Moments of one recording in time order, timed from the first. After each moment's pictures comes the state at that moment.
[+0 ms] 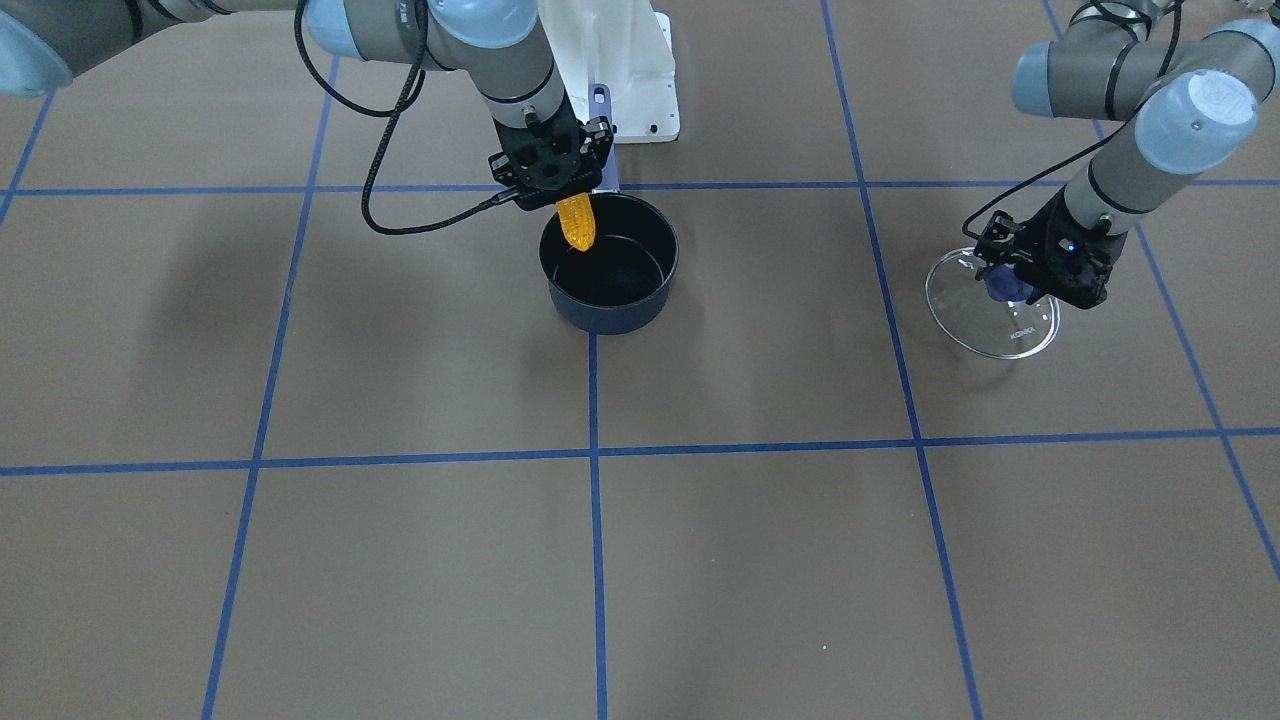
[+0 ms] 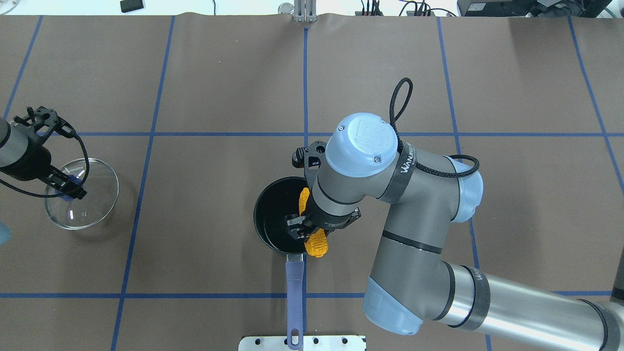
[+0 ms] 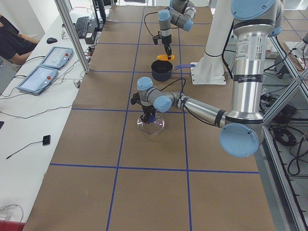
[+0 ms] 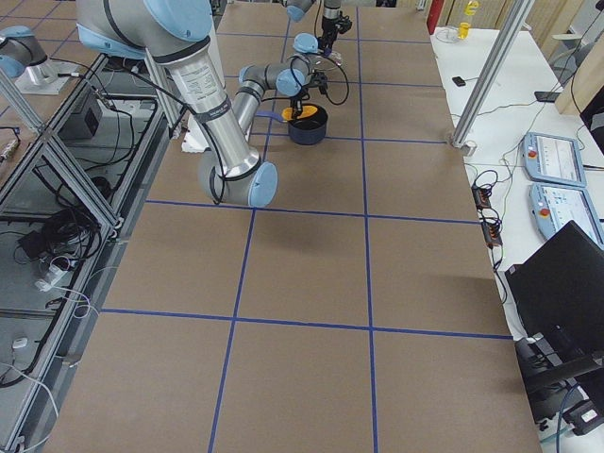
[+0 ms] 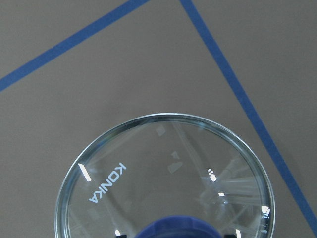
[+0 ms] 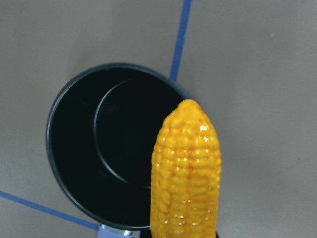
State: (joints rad) left arm -0.91 -1.60 -1.81 -1.84 -2.22 -0.27; right arm 0.43 -0.89 1.81 -1.63 2.07 1.04
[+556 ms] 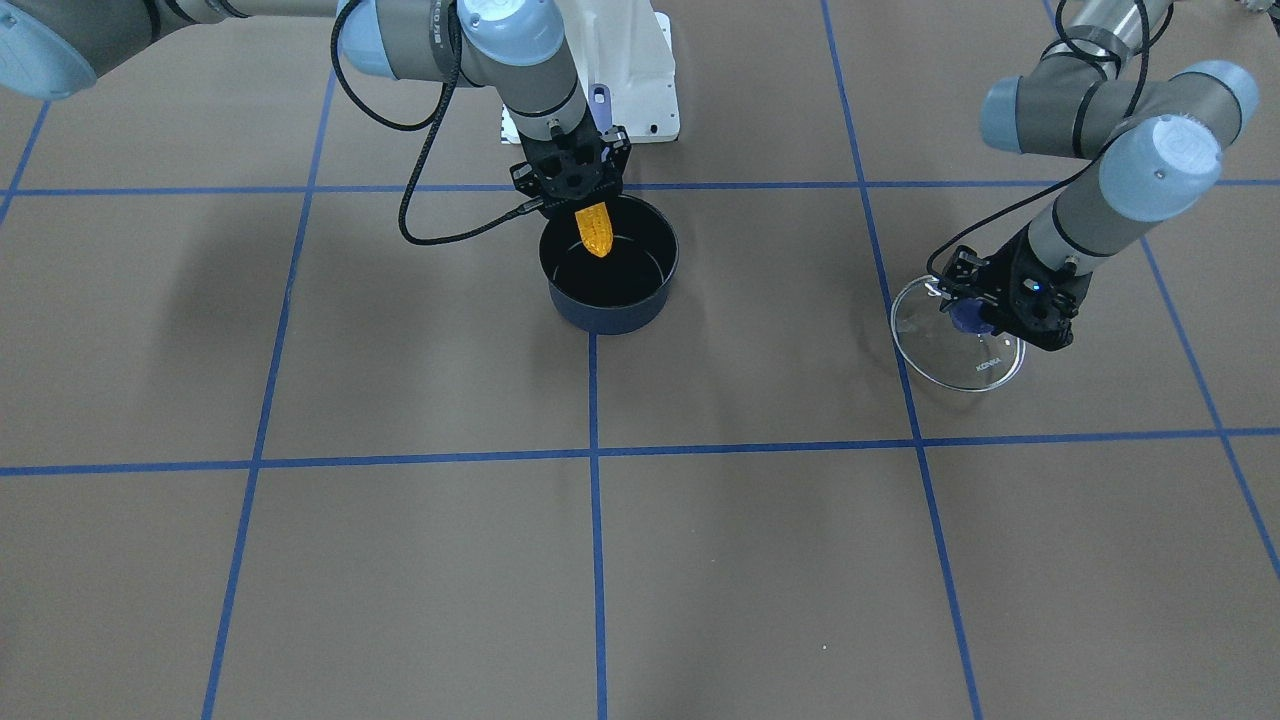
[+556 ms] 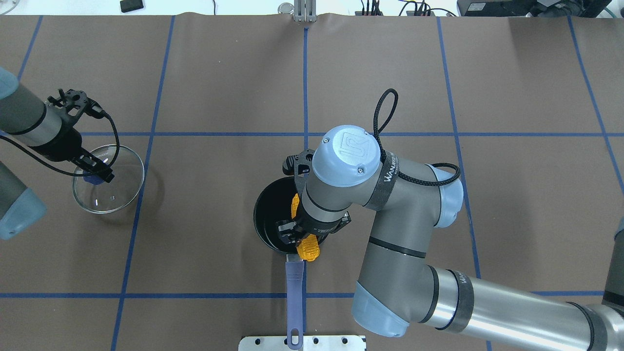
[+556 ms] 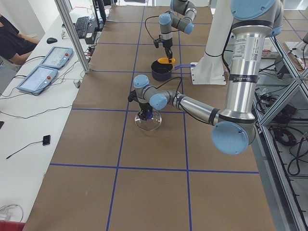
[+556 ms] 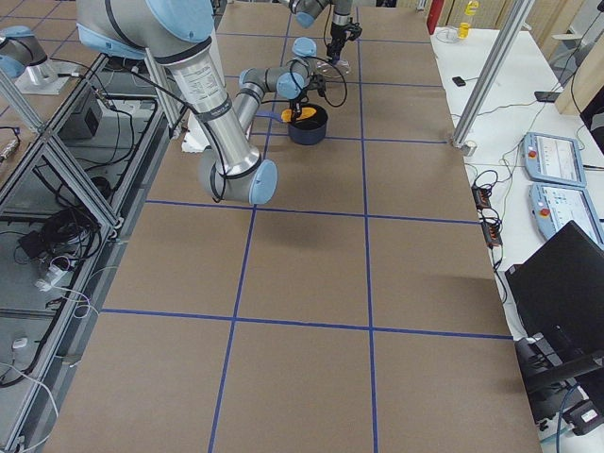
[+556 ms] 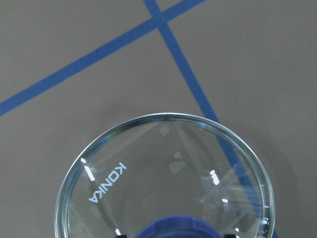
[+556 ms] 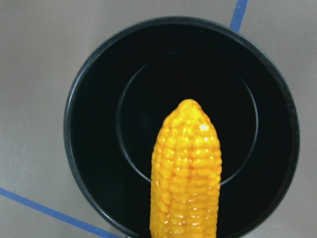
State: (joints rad) left arm -0.91 -1.75 -1.72 -1.77 -2.24 -0.32; right arm 0.42 -0.86 1.76 -1.60 2.06 1.05
